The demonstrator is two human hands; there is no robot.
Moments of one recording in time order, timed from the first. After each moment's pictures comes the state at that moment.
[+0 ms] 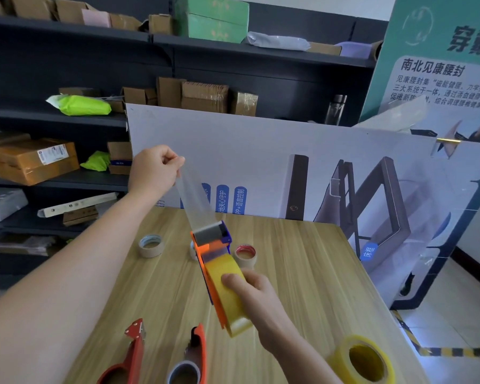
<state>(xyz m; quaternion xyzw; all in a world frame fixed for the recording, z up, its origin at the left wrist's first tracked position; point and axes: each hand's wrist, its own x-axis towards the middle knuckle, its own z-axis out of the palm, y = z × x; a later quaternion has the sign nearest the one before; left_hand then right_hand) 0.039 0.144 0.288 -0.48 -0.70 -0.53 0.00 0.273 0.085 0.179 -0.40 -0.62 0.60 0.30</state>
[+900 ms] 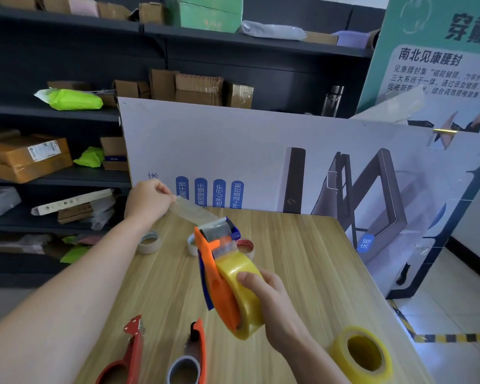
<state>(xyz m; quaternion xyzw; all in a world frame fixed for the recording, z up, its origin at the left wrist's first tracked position) 0.021 0.158 0.220 -0.41 -0.78 -0.47 -0.11 0.293 0.085 0.172 -0.36 -0.56 0.66 0.33</state>
